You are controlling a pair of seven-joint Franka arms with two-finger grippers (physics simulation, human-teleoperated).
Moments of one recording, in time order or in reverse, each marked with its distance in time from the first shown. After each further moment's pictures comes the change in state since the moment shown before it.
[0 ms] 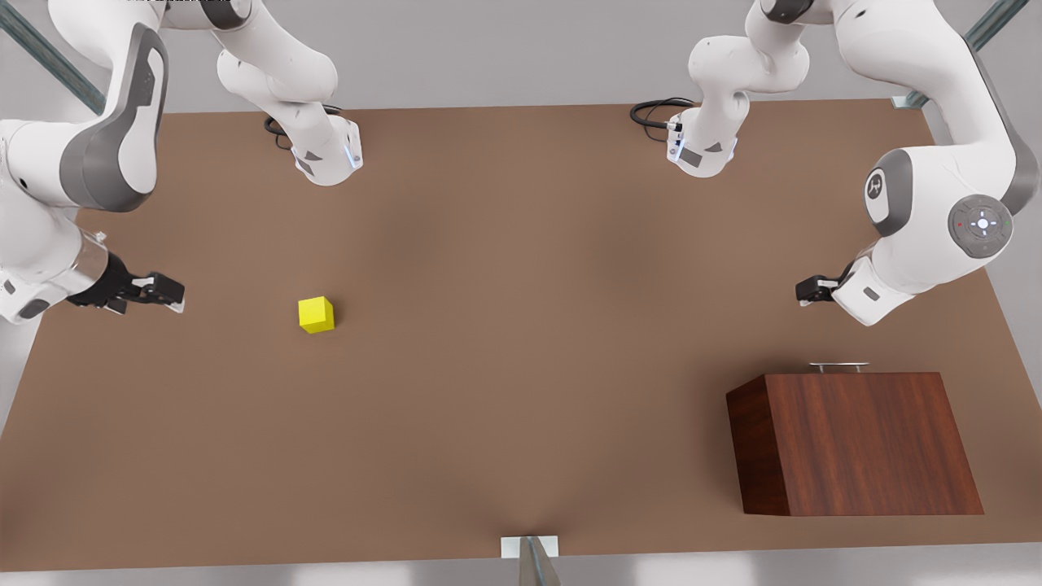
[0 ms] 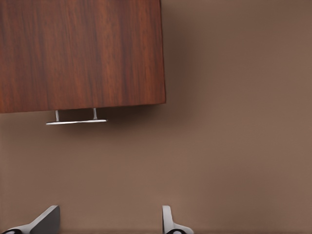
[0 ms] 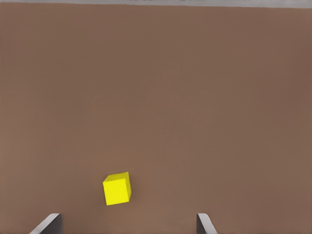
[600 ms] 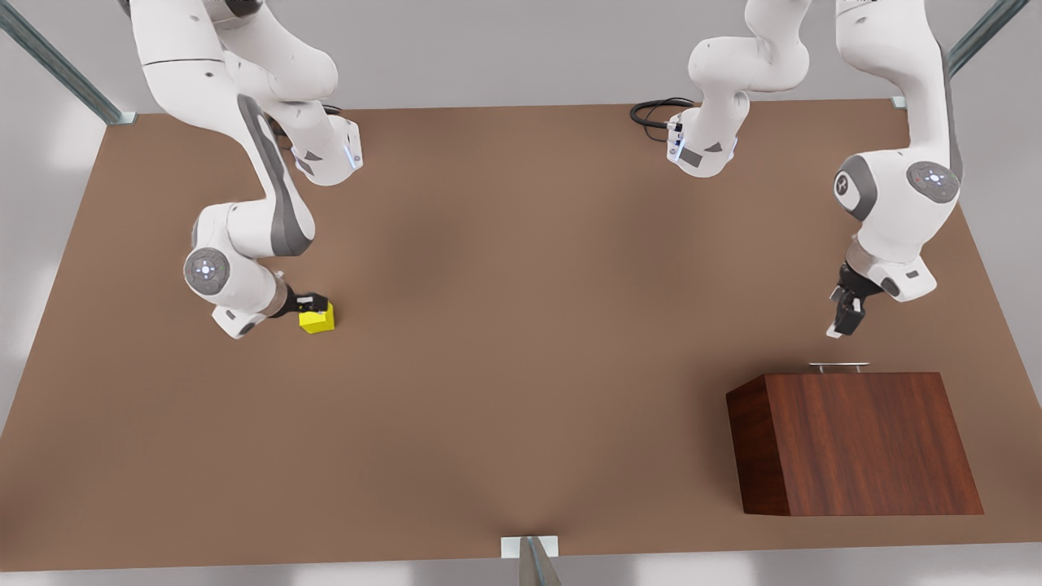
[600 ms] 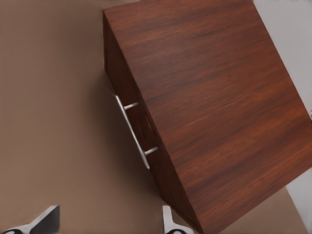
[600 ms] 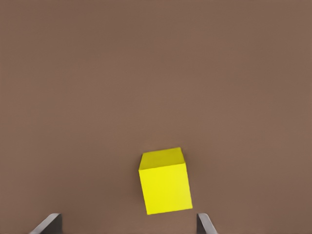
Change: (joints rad) left arm 0.052 -0.223 0.066 -0.660 -0.028 0.855 -1.110; right arm 0.074 -0.012 0.116 -0.713 0.037 0.515 0.189
